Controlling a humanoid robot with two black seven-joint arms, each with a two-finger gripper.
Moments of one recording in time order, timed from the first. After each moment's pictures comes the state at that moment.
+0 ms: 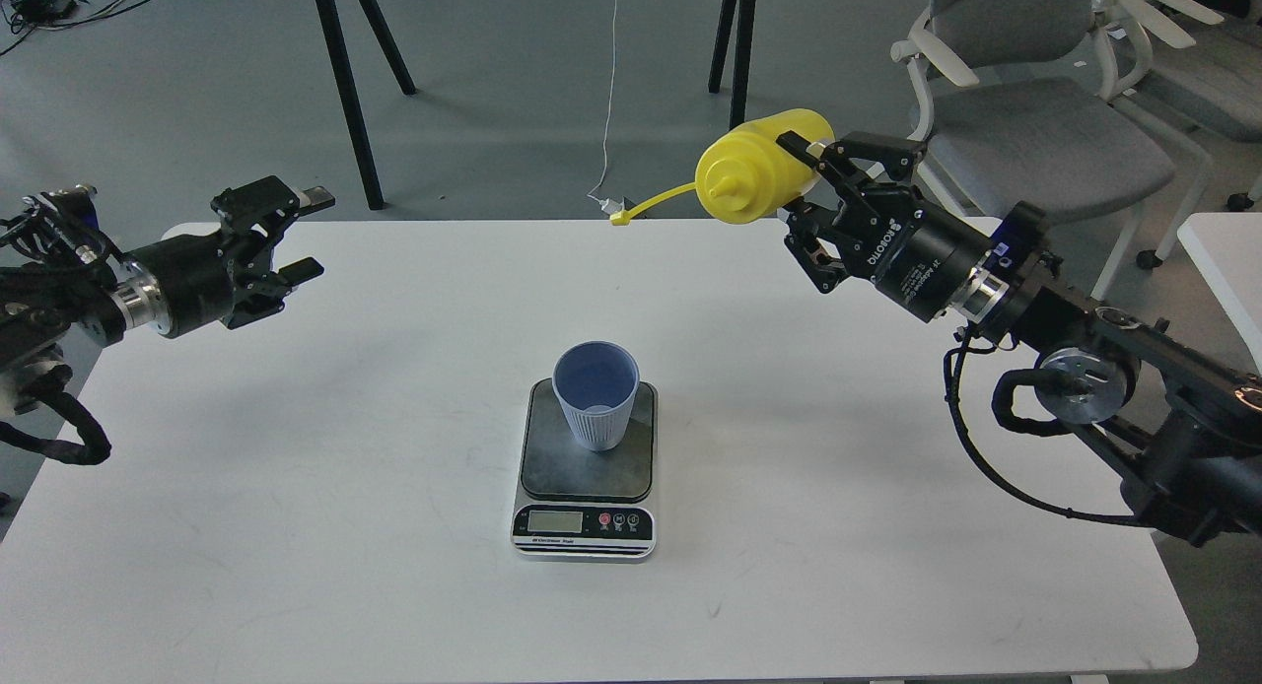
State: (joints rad) left arm -0.89 0.71 -0.15 -0.75 0.54 -0.49 -0.49; right arm 0.74 -0.49 0.59 1.15 -0.34 0.49 0.30
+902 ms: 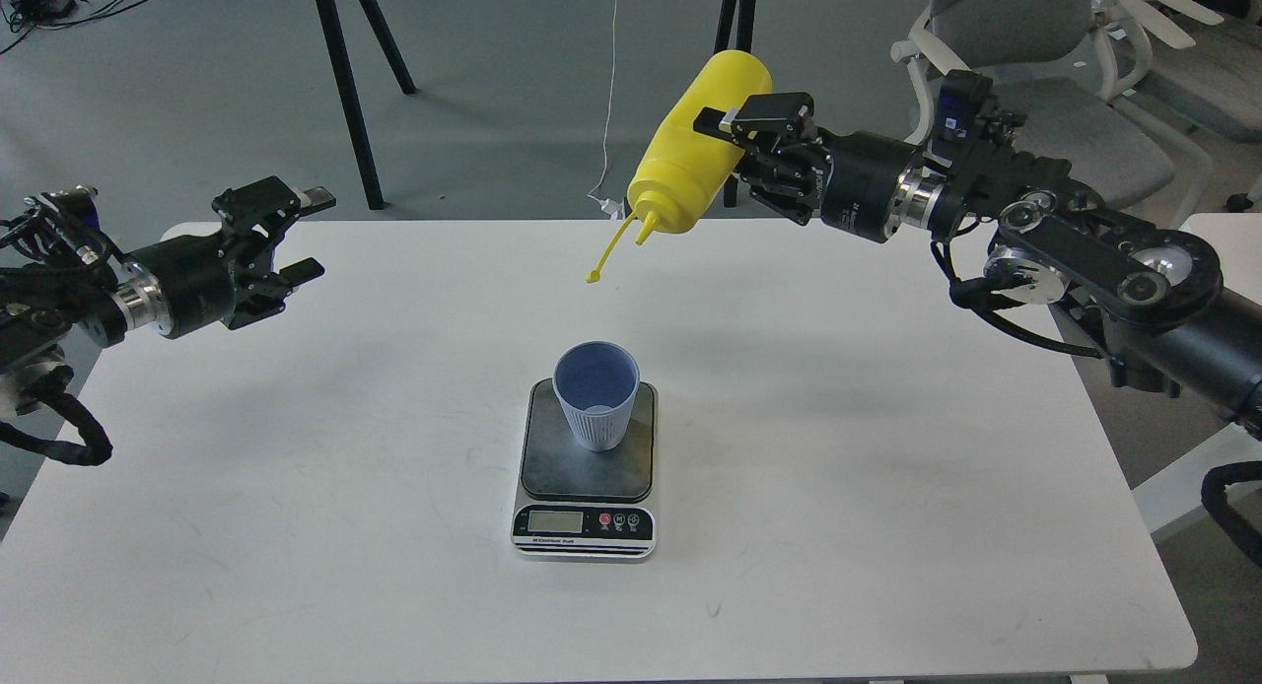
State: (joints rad) left arm -0.89 0.71 -0.16 -0.75 0.54 -0.49 -0.49; right arm 1.07 -0.31 0.34 0.81 -0.74 0.46 0.34
